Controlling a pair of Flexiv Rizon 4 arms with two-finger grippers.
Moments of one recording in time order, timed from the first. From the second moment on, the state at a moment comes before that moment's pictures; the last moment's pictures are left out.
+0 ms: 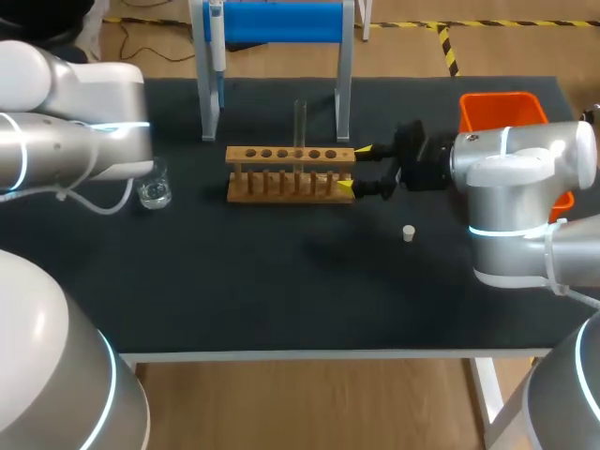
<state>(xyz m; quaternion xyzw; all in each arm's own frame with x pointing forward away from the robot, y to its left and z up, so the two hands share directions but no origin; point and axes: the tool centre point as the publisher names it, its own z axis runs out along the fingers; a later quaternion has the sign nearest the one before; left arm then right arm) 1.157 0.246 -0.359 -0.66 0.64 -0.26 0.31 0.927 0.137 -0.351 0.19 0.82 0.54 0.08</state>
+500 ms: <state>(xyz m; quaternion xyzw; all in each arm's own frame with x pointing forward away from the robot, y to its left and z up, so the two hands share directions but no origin) 1.156 0.243 -0.328 -0.65 0.63 -0.25 0.34 0.927 0.137 -0.351 0.19 0.82 0.54 0.08</state>
